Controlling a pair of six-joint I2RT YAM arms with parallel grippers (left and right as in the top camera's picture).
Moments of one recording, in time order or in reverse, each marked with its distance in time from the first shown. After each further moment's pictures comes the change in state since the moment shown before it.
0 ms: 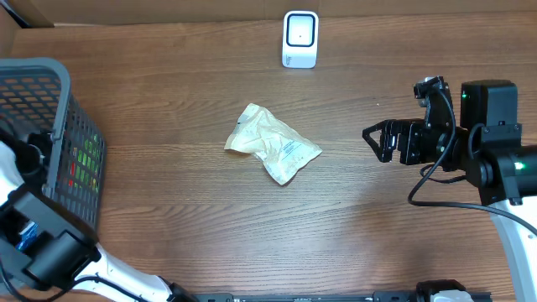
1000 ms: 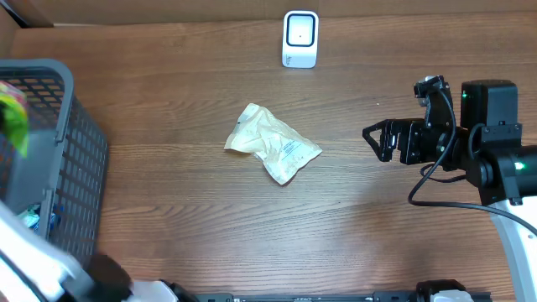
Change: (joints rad) left arm -0.002 -0.341 0.454 -0.288 0.137 0.064; right arm 0.000 0.000 0.000 0.005 0.000 0.001
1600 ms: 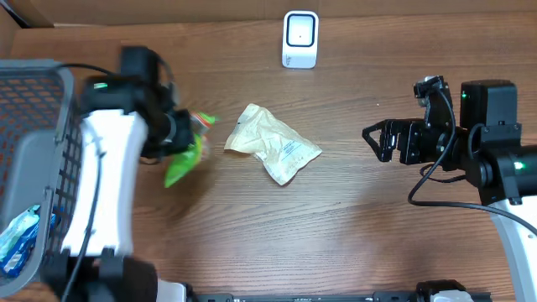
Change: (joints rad) left arm -0.816 -0.031 -0.500 -0.115 -0.214 0.114; right arm 0.000 0.001 0.000 -0.001 0.000 0.000
